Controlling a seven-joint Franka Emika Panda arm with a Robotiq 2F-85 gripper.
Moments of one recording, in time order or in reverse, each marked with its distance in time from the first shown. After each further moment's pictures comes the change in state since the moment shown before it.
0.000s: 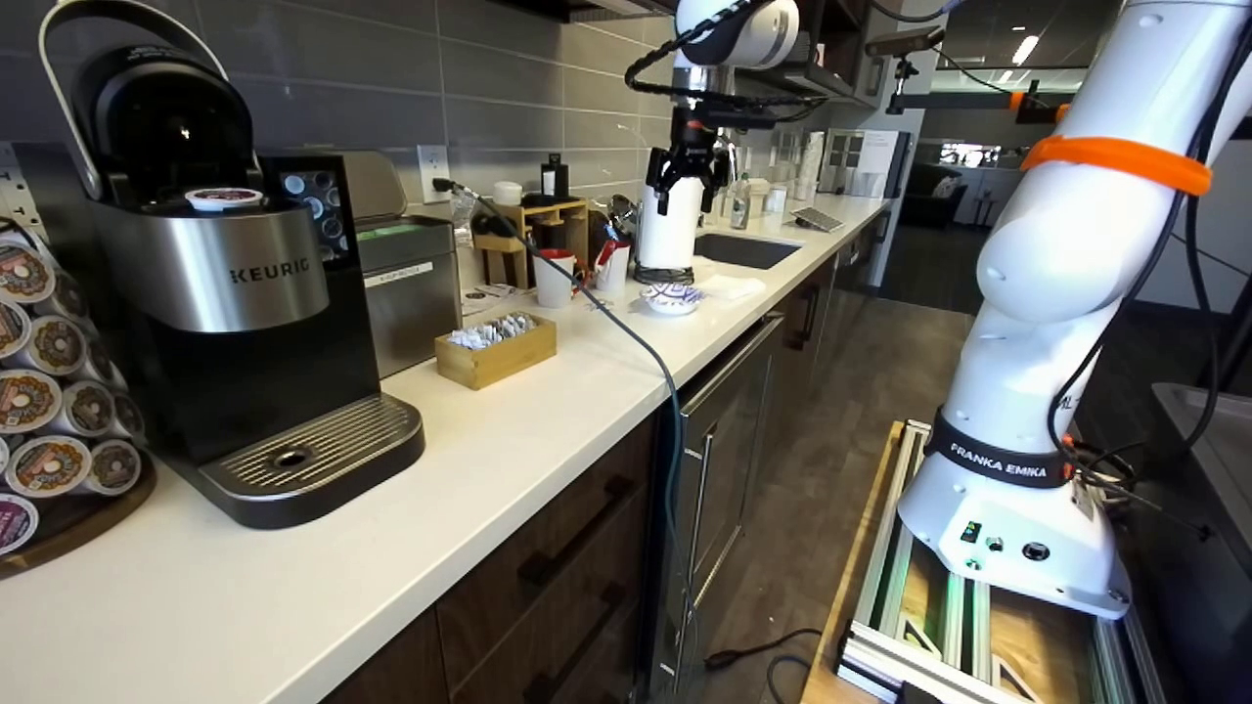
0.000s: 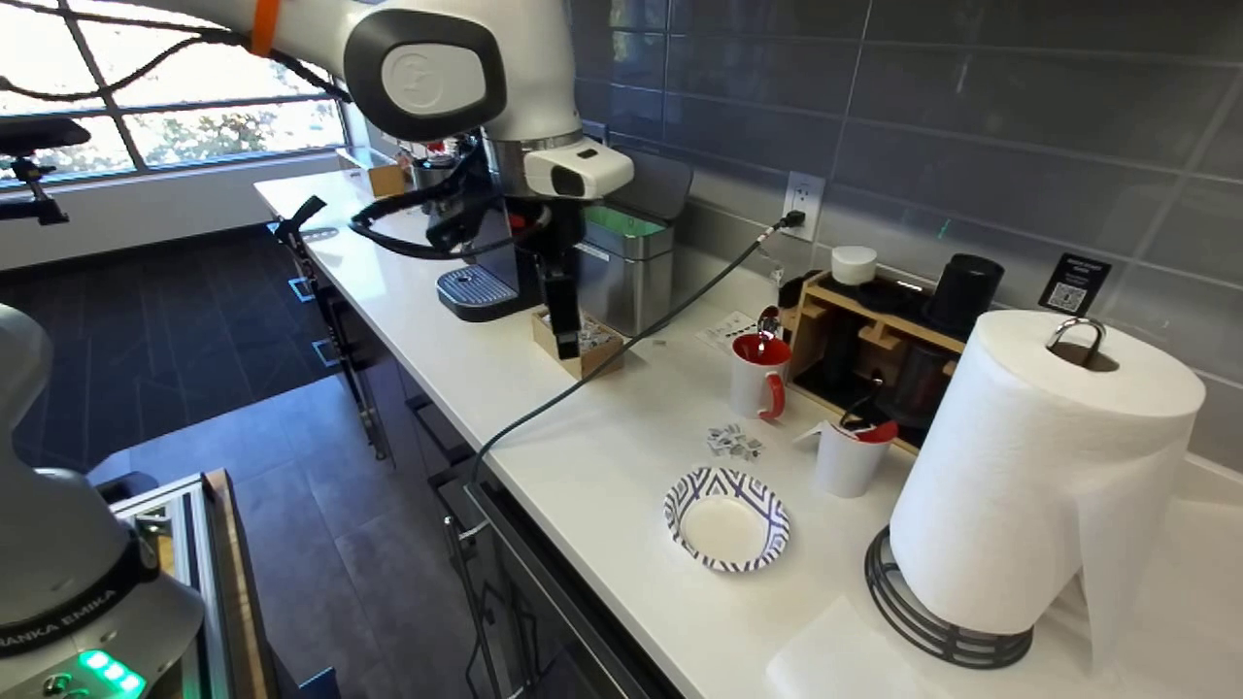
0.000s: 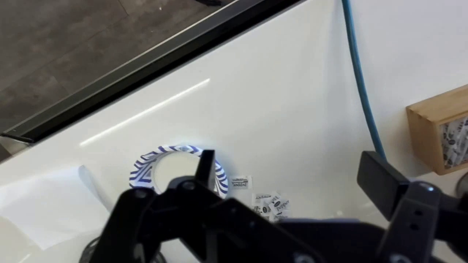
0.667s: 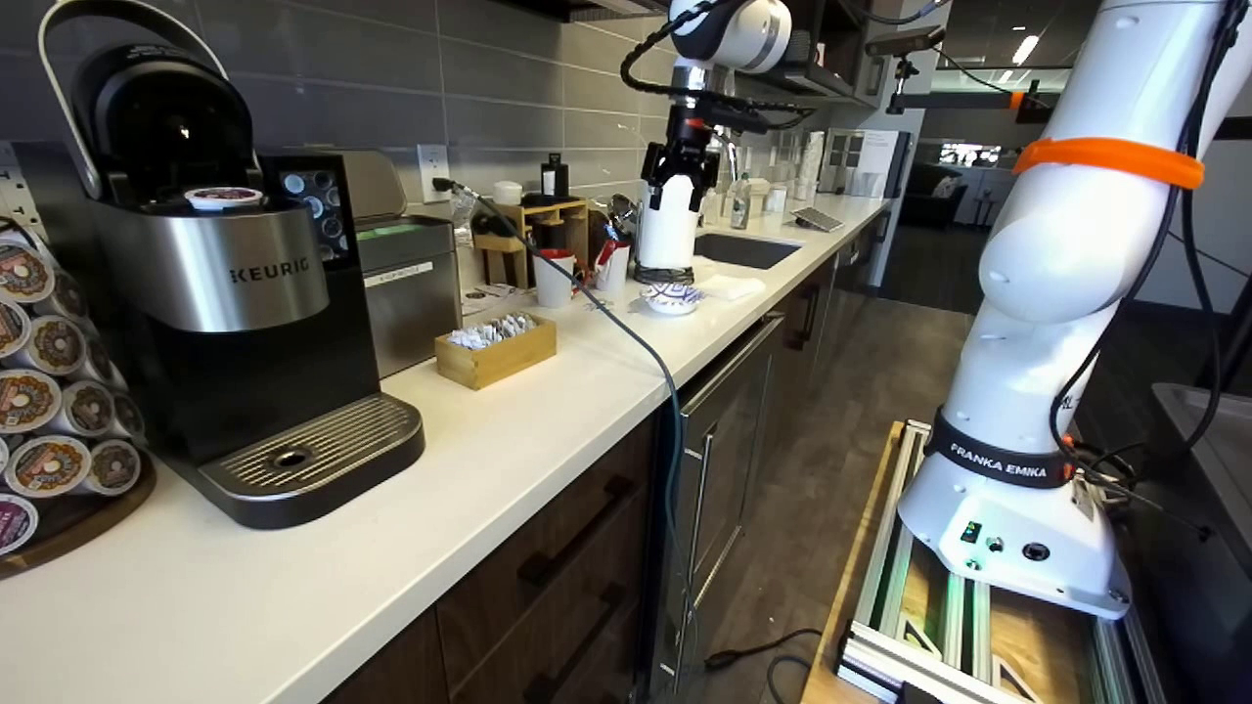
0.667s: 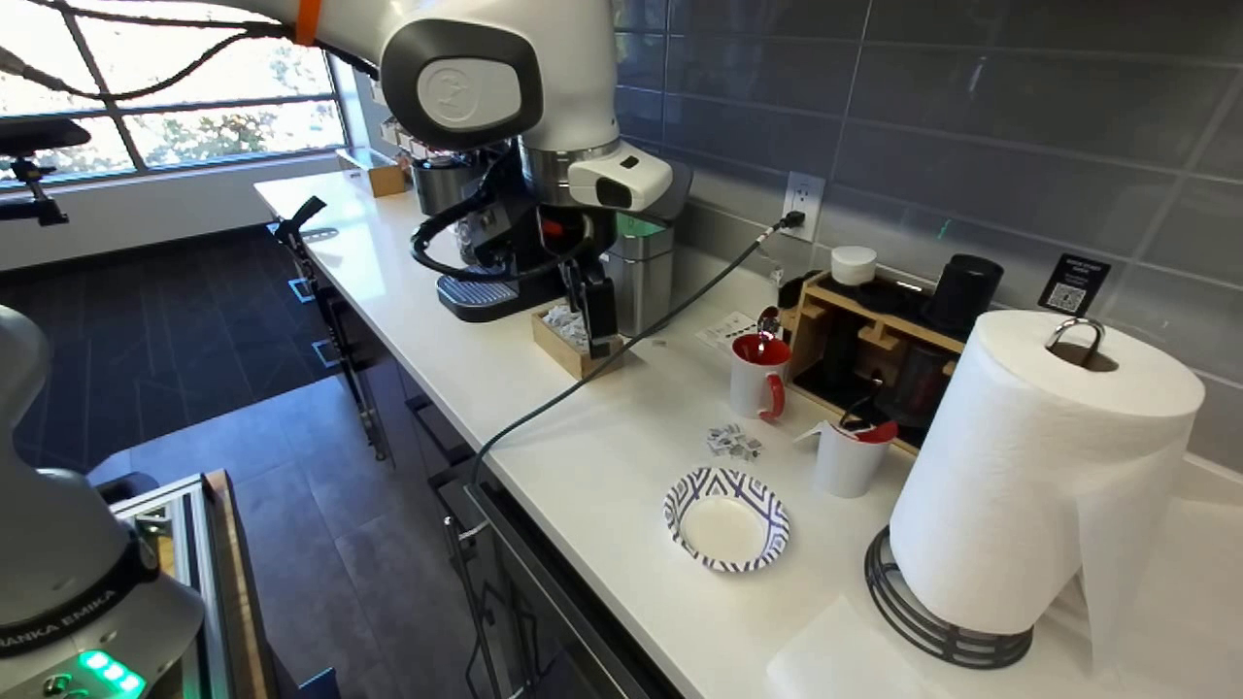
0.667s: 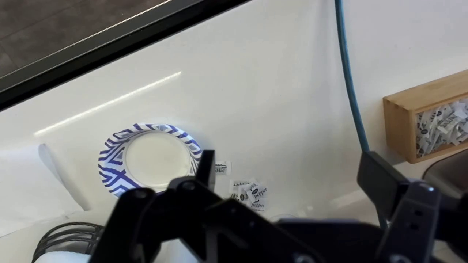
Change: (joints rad) arm 0.017 0.071 -0.058 0.078 0.112 -0.002 -0.177
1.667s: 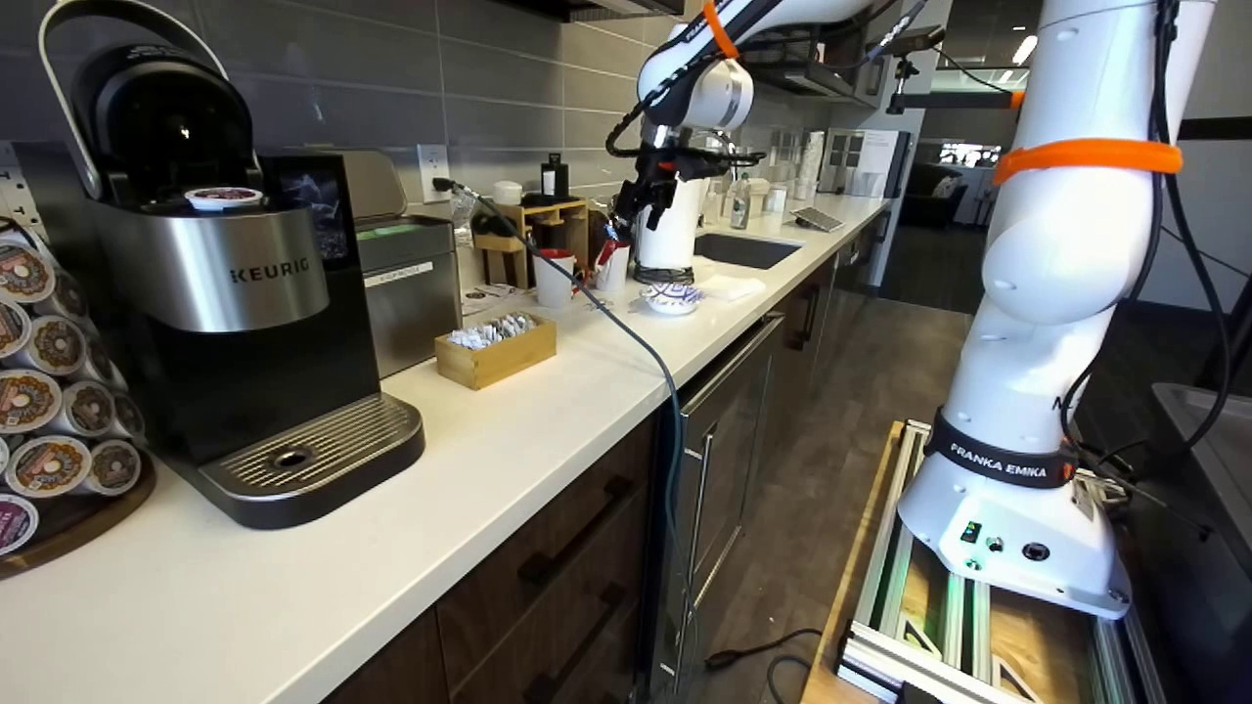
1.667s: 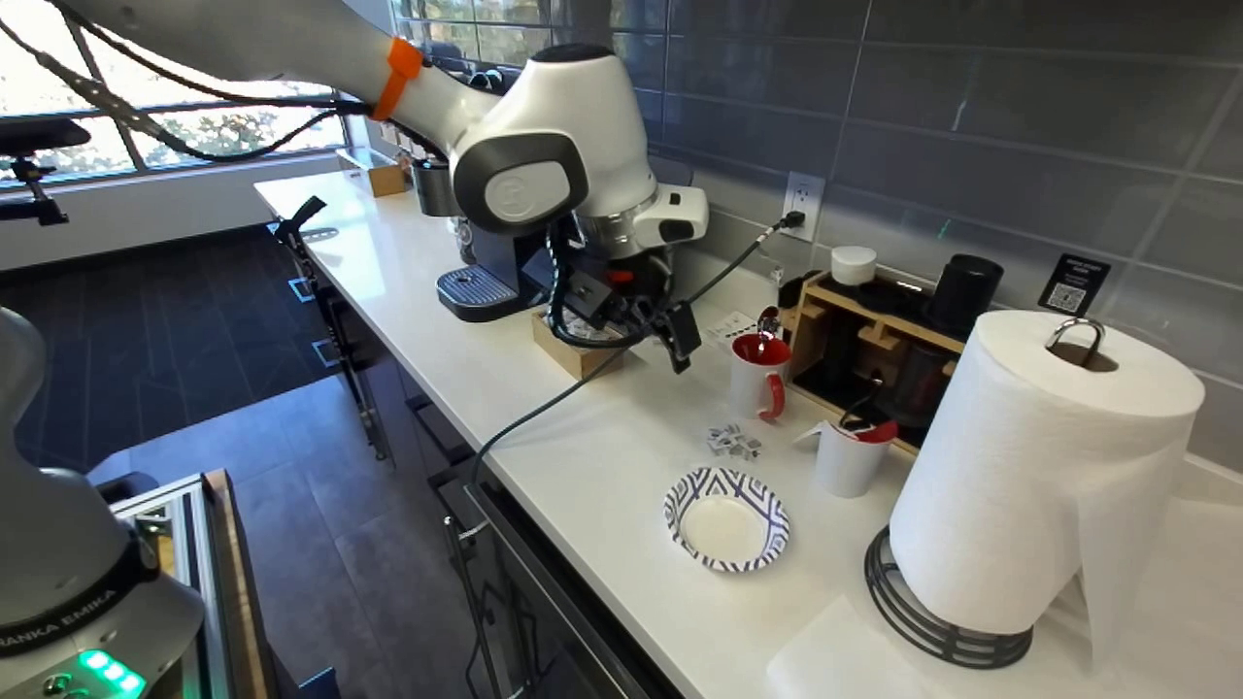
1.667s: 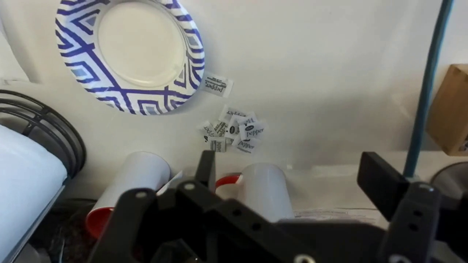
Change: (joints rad) arm 0.028 0.201 -0.005 0.021 0.024 0.390 -0.325
